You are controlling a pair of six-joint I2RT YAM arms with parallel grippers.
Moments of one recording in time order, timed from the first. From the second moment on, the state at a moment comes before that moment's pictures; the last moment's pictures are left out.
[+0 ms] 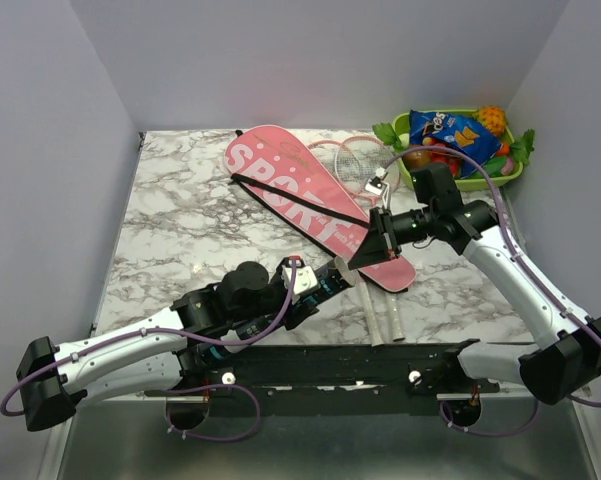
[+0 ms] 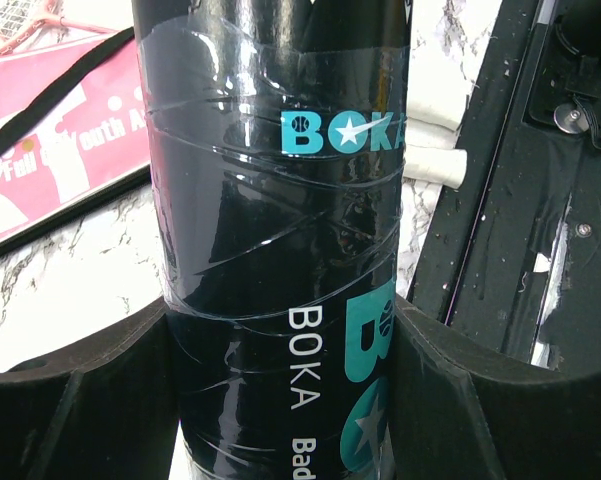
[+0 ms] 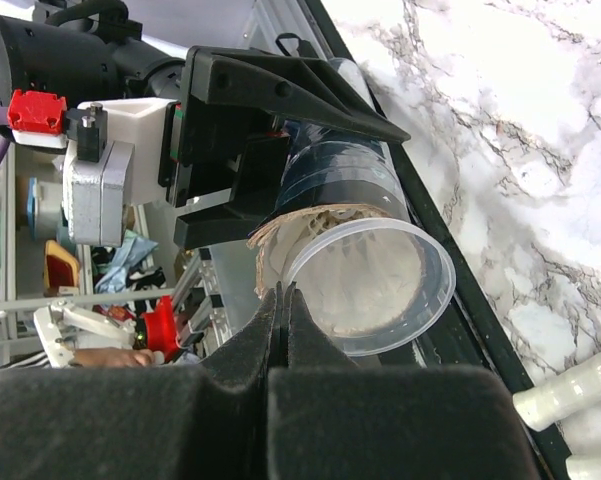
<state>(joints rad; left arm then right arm) -1.07 0.85 0.58 -0.12 0.10 0.09 0.44 1.24 1.20 -0.79 -1.04 0.29</state>
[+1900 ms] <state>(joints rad) -1.08 0.80 0.58 -0.17 0.09 0.12 0.54 1.27 1.08 -0.56 -1.20 0.40</state>
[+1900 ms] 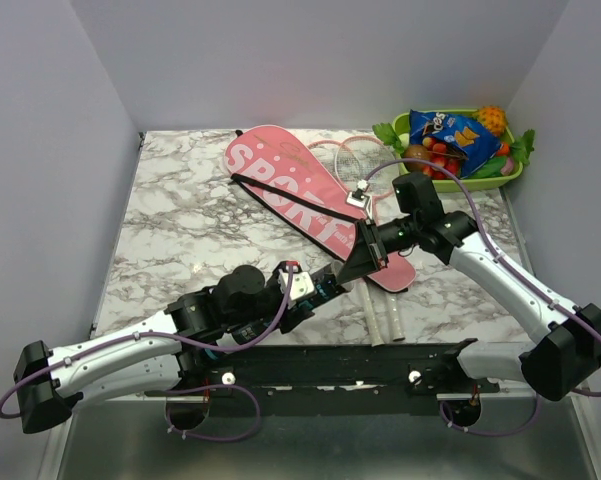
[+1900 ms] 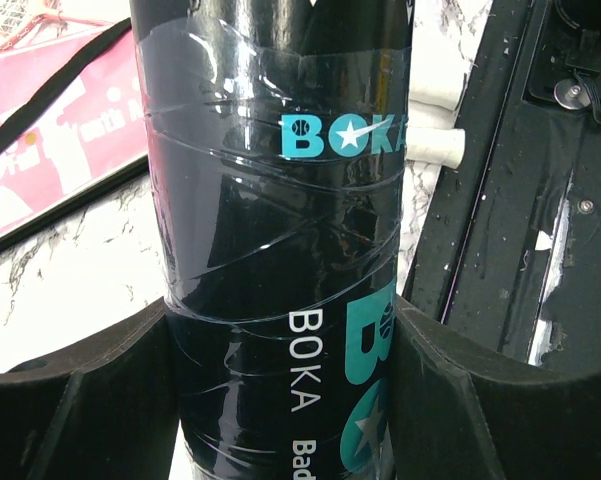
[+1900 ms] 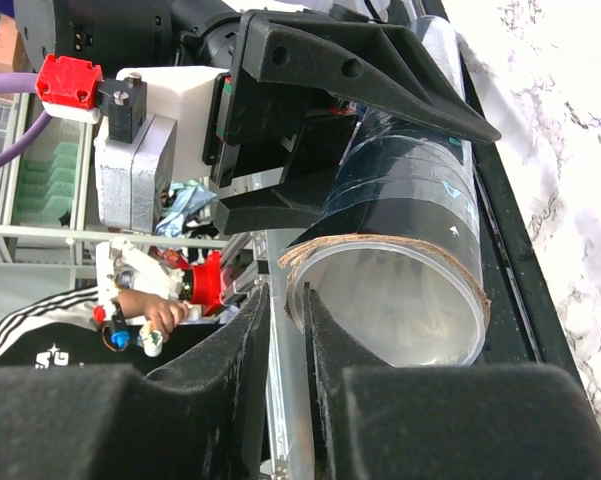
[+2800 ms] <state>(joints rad) -1.08 0.77 0.66 -0.26 0.03 0.11 0.54 1.25 0.97 -0.03 -1.25 0.85</state>
